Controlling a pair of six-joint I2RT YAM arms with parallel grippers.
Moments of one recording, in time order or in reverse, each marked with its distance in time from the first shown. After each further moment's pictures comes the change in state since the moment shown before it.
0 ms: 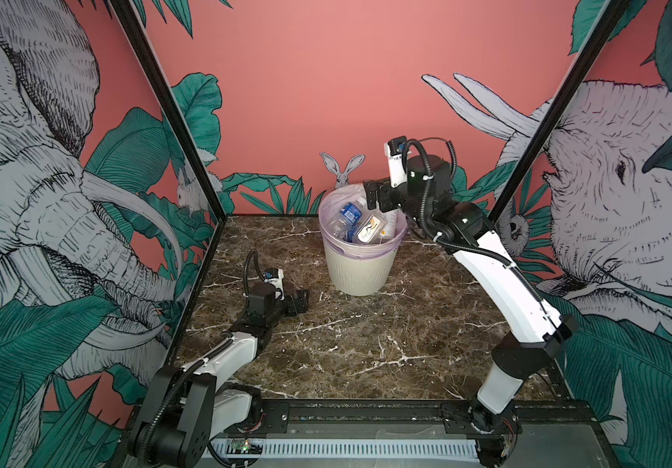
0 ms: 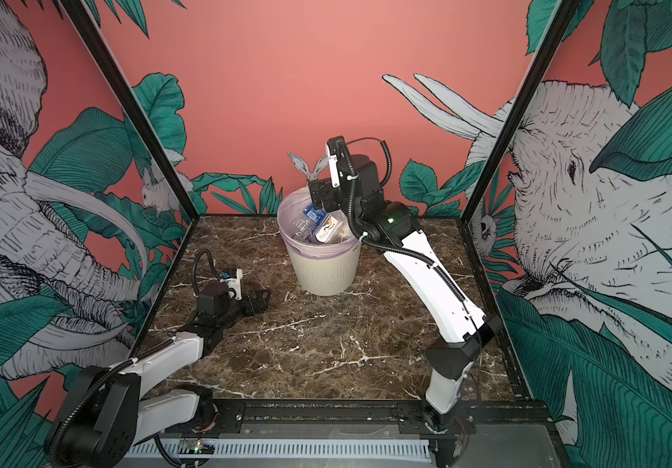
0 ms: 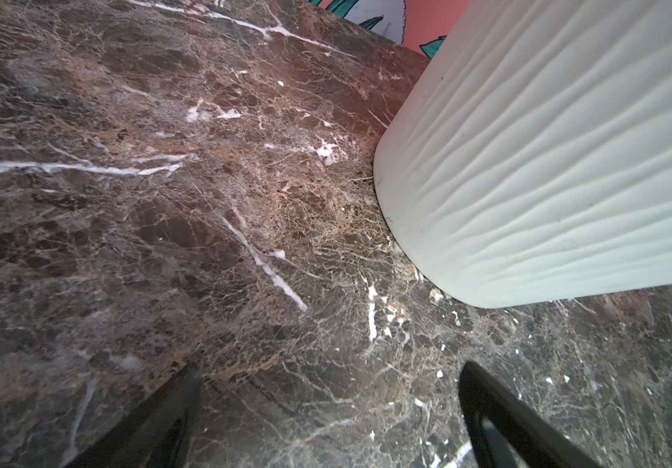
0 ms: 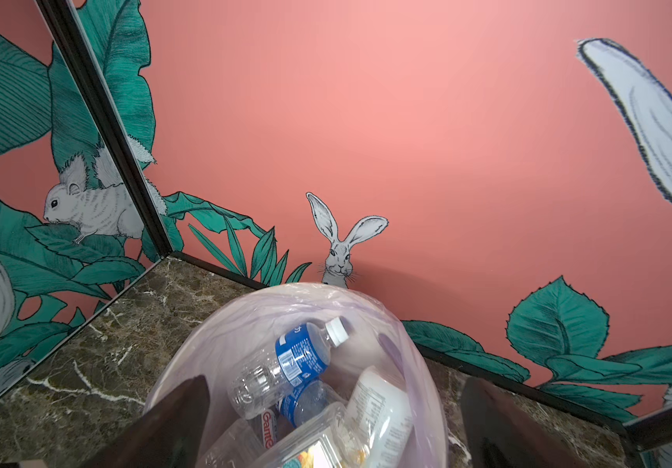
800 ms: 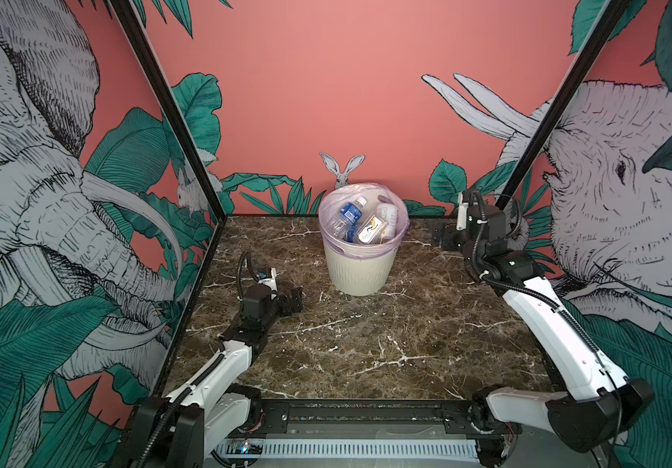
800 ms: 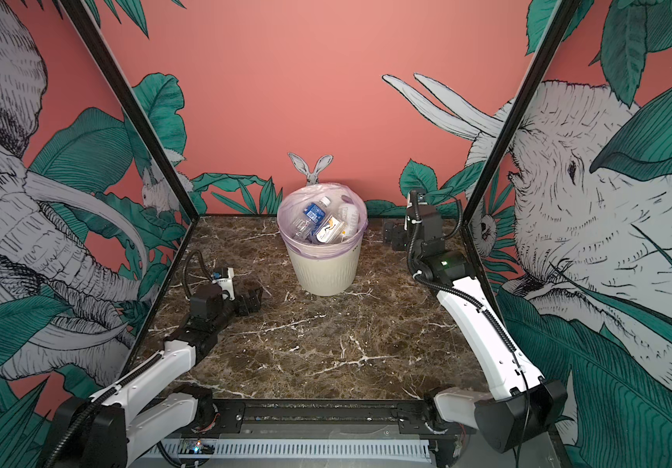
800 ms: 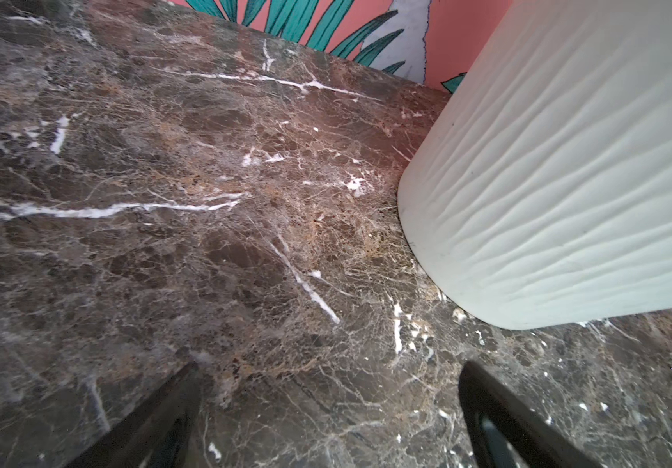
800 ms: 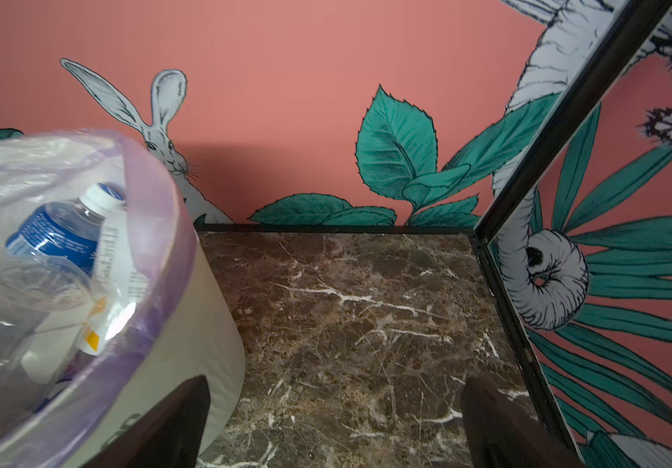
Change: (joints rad) left arm 0.000 -0.163 0.003 -0.123 -0.157 0.056; right arm -0.358 -0.456 -0.818 0.128 -0.011 0.122
